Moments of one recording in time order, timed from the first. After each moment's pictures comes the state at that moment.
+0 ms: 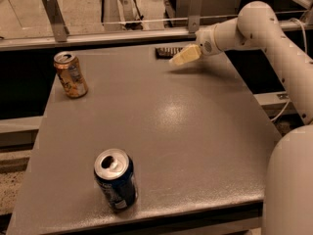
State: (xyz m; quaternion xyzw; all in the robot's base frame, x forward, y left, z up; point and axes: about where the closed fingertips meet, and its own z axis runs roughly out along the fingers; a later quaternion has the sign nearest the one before) arm 0.799 -0.124 0.855 -0.41 0.77 0.17 0.46
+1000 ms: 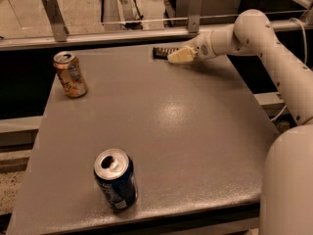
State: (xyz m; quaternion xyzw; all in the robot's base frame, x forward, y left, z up) arm 0.804 -0.112 0.839 -0.39 0.77 0.22 0.46
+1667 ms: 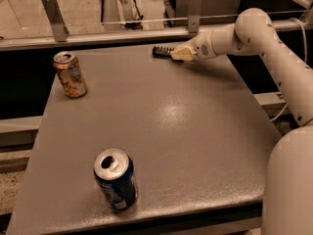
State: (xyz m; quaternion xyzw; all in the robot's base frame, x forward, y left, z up) arm 0.794 -0.105 0.845 -0.40 0.76 0.23 0.46
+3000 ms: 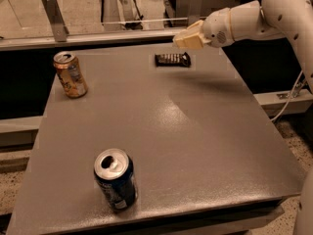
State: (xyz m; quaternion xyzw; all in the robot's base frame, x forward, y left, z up) arm 0.706 -0.094 0.932 -0.52 0.66 0.26 0.47
